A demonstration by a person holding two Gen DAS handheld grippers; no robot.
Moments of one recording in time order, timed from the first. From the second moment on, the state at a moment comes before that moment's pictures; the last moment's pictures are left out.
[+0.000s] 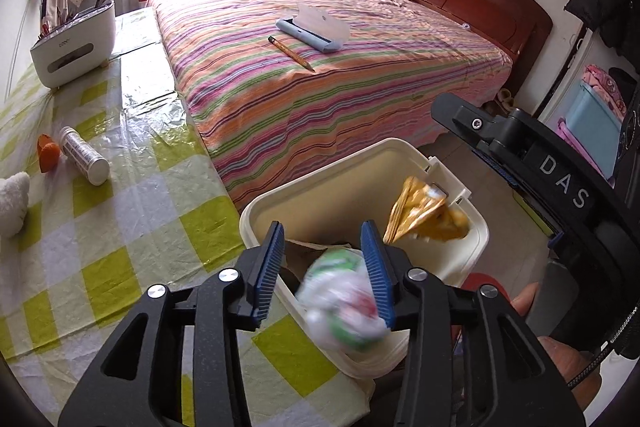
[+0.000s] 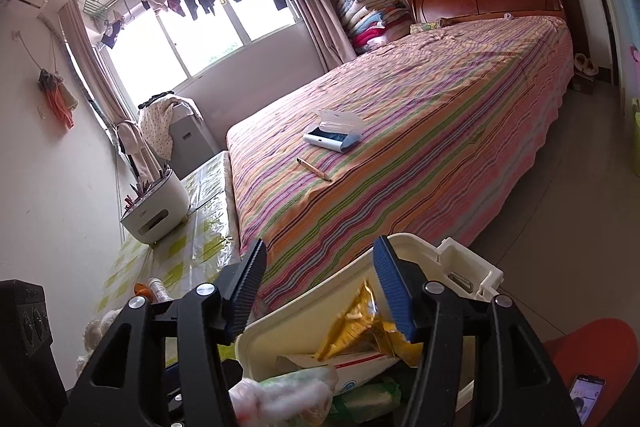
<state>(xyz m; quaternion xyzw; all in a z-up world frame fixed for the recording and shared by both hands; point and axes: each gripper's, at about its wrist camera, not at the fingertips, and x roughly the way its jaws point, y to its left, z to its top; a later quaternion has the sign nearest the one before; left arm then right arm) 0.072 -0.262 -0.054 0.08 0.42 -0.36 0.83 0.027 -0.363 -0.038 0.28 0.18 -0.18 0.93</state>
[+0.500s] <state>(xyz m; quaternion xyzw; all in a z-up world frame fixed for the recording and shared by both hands) 0.077 -0.244 -0.048 0.08 0.40 -0.32 0.85 0.032 -0.359 -0.036 0.28 0.18 -0.16 0.93</state>
